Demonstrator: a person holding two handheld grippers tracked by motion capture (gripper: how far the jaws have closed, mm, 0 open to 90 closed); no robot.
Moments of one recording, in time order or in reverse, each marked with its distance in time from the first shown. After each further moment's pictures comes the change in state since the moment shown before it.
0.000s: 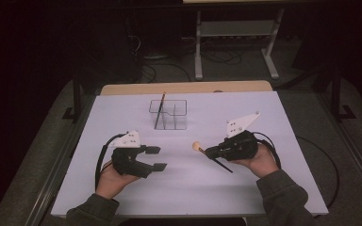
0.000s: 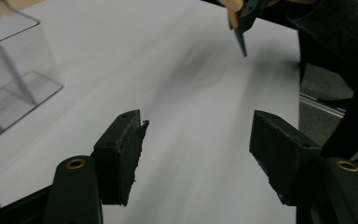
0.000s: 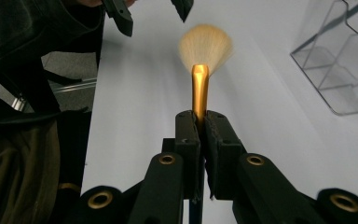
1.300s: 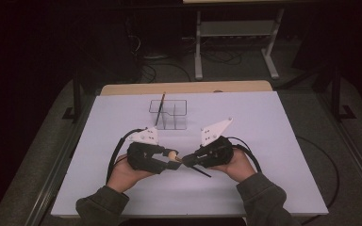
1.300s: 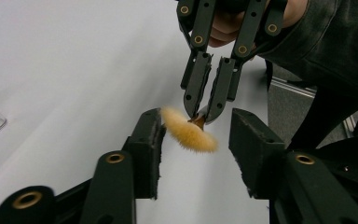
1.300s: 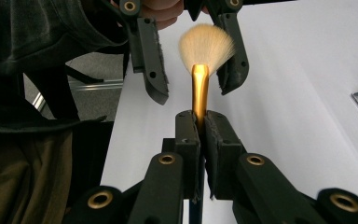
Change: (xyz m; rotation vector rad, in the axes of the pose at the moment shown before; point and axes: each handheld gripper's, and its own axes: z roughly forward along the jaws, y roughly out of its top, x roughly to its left) left arm -0.010 0.030 0.024 0.054 -0.121 0.057; right arm 0.016 0.025 0.053 -0.017 0.099 -0.098
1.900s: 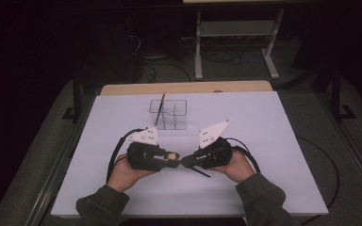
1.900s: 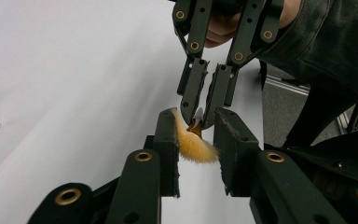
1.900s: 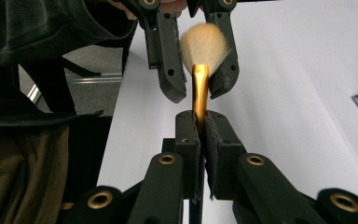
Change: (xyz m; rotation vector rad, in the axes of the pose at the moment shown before) left arm 0.001 0.000 -0.001 -0.001 -0.026 0.011; right arm 0.004 0.002 0.003 0.024 -0.010 -0.029
